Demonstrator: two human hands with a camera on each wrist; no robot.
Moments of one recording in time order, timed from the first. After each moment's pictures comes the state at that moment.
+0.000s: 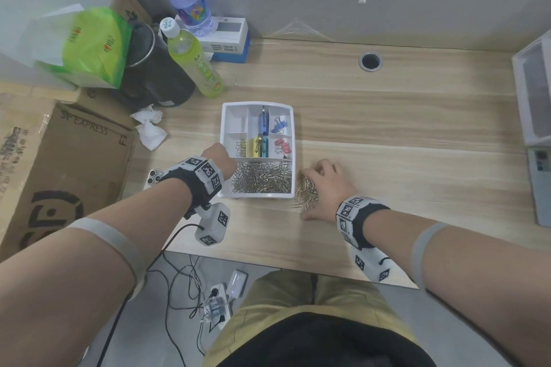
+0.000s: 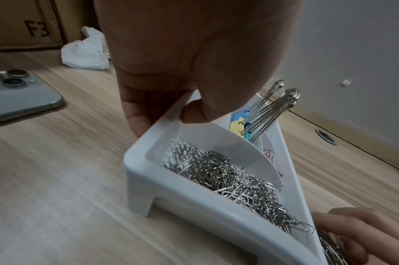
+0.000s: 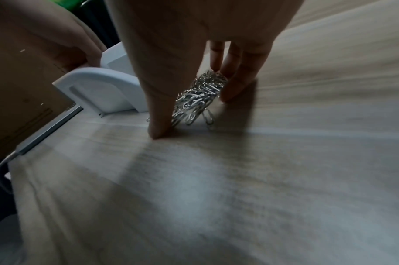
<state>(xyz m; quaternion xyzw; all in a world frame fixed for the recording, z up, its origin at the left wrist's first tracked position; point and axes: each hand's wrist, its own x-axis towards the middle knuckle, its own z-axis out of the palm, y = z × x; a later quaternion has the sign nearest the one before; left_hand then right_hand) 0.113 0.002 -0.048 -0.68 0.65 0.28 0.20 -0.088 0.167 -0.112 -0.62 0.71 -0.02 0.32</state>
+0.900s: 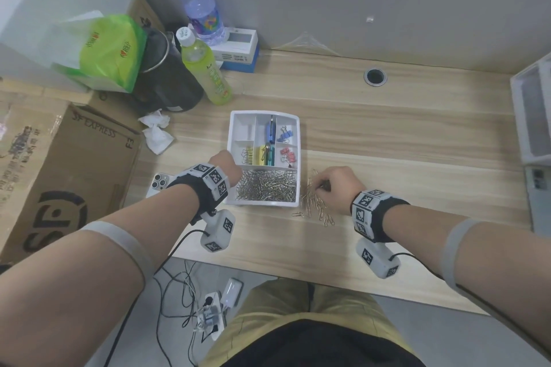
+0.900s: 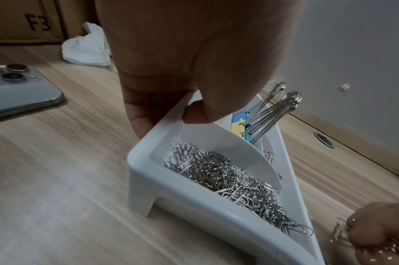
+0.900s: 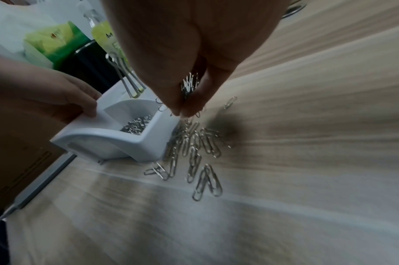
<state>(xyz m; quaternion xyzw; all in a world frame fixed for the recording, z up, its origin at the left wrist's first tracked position) 0.114 0.004 -0.043 -0.67 0.65 0.30 0.20 -0.105 0.143 -0.087 -0.57 0.71 -0.13 0.38</state>
